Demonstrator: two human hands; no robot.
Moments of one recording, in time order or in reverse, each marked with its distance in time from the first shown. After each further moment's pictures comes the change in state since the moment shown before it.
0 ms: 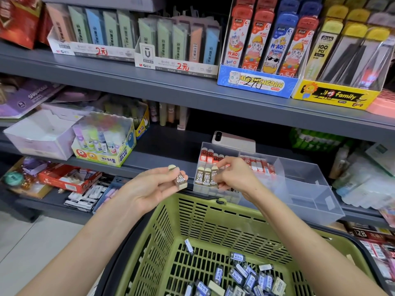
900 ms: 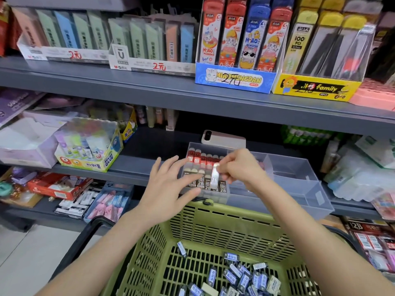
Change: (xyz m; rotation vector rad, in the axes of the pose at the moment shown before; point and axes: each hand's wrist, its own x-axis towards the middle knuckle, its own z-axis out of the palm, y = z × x) left_hand 0.023 -0.038 0.021 1.806 -0.044 0.936; right_hand -0.002 -0.005 -0.038 -0.003 0.080 0.027
